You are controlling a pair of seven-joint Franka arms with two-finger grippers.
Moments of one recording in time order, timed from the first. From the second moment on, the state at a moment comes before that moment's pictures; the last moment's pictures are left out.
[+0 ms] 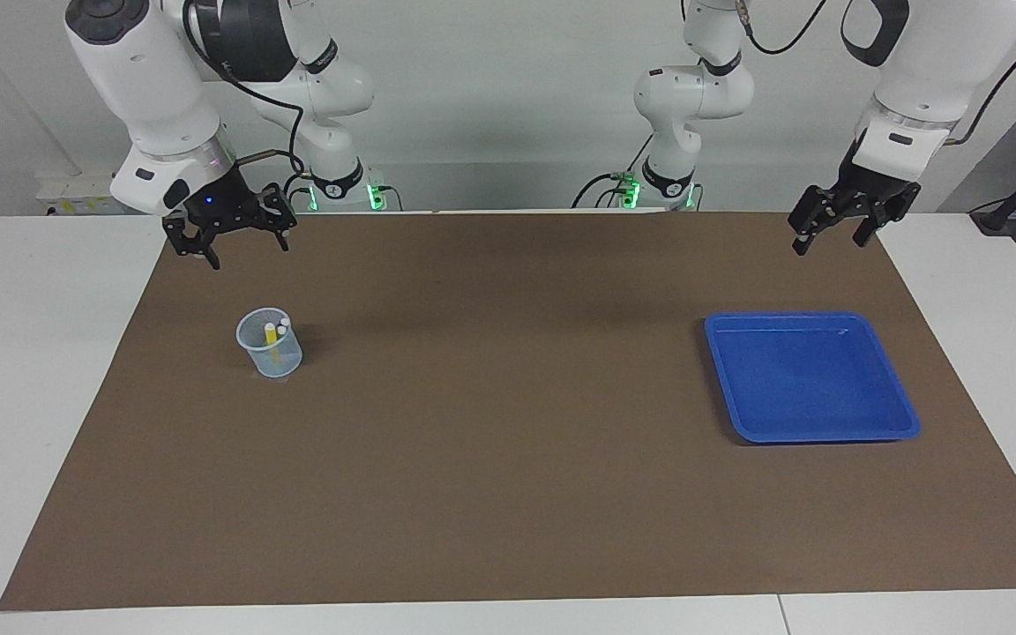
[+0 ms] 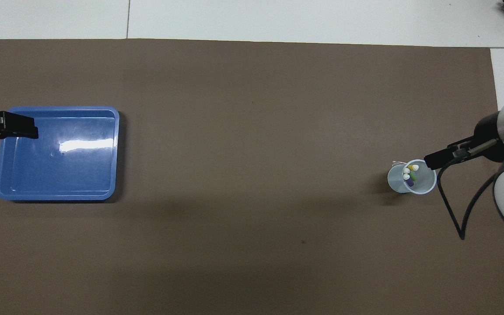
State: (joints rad) left arm -0.06 -0.06 0.01 -1.66 0.01 1.69 -0.10; right arm 0.15 -0.03 -0.10 -1.70 -0.01 1.62 -0.28
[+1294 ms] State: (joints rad) left arm -0.02 -0.06 0.00 -1.67 0.01 1.69 -0.04; right arm 0.04 -0.03 -0.08 -1.69 -0.01 1.63 -0.25
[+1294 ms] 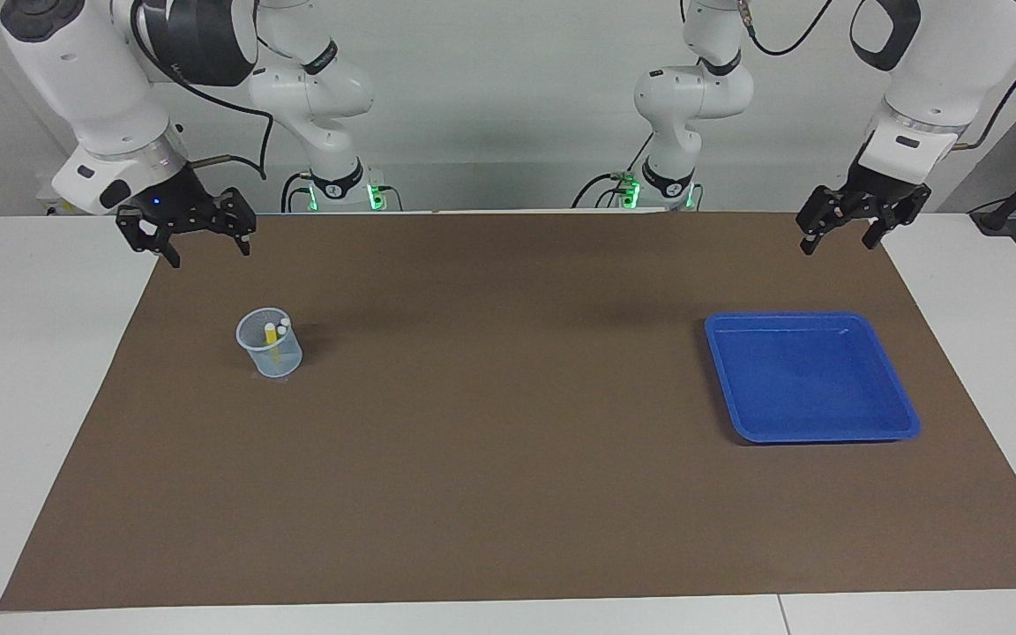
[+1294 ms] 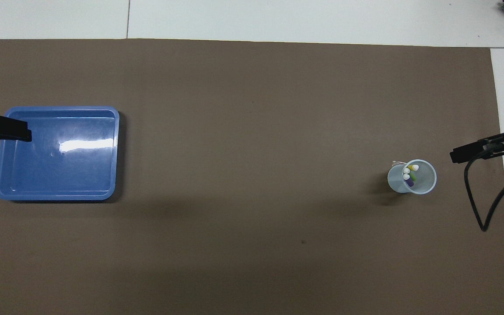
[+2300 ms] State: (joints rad) left arm -0.02 -0.06 0.00 -1.67 0.01 1.69 -0.04; right arm 0.05 -0.03 -0.05 -1.69 -0.01 1.63 -0.25
